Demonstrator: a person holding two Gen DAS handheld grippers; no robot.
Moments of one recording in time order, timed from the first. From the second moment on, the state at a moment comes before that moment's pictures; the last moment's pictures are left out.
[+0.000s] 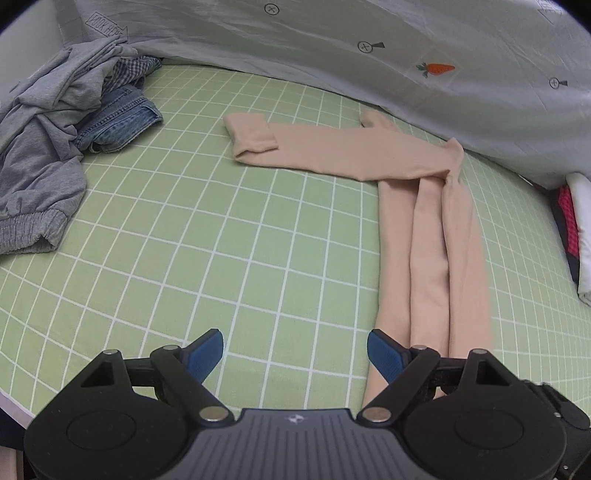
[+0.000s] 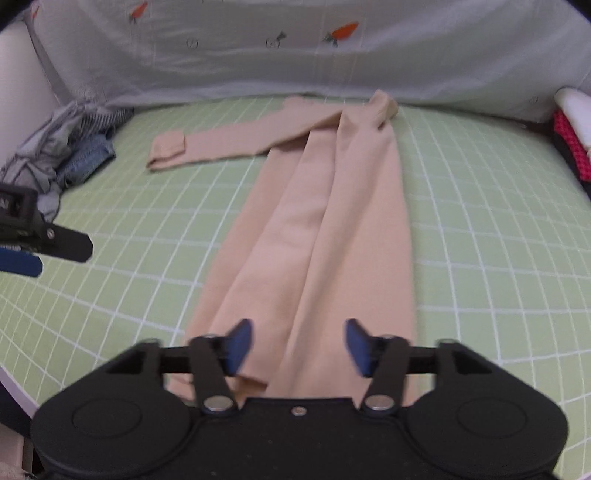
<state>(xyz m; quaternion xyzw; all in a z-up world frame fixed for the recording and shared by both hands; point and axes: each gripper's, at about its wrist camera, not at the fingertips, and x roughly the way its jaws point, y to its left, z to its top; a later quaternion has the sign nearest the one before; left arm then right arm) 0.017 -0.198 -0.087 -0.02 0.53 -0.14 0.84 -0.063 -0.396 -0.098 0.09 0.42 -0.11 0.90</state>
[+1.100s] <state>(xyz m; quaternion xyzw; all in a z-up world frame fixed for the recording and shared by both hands) 0.266 -0.240 -0.139 0.01 0.50 -0.10 0.86 0.097 -0.548 -0.116 0.15 0.39 -0.23 0.88</state>
